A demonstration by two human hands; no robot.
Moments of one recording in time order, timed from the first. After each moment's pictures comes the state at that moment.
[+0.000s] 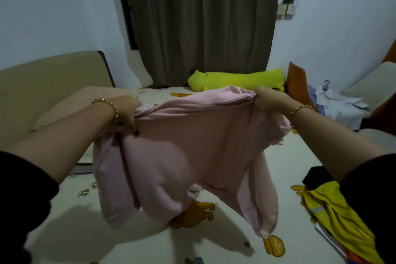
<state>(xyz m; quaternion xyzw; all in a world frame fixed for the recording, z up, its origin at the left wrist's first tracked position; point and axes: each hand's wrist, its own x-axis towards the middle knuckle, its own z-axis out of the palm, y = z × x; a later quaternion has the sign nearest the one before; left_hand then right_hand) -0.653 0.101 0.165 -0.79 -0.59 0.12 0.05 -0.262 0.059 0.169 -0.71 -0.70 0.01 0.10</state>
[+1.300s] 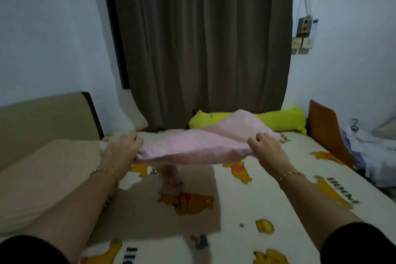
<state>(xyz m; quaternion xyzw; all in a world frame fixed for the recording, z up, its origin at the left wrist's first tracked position) -0.634 0.427 0.076 -0.77 -0.55 -0.17 0.26 -0.216 0.407 0.049 -0.62 -0.71 -0.29 0.17</state>
